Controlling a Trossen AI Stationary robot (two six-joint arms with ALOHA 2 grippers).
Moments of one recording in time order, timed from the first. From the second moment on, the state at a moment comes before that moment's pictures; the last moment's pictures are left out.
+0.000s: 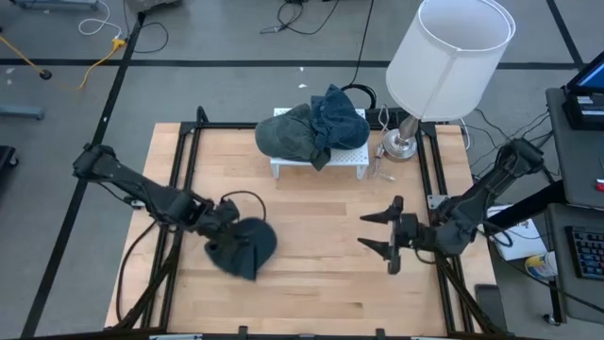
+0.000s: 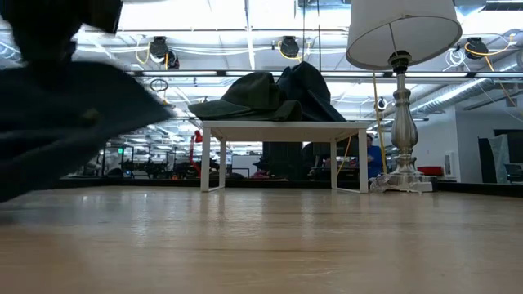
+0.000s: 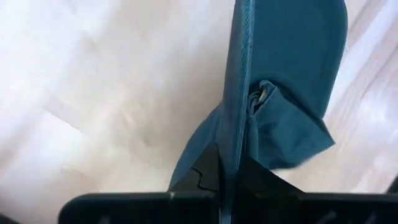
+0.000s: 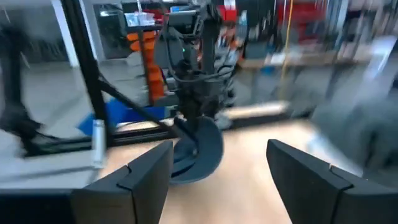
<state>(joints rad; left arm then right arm) -0.43 1.21 0.97 -1.02 -0.12 -1.04 0.74 1.05 0.76 0.22 0.89 0.21</state>
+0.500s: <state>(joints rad) -0.42 1.35 1.51 -1.28 -0.74 -0.77 0.63 1.12 1.04 0.24 1.03 -0.51</state>
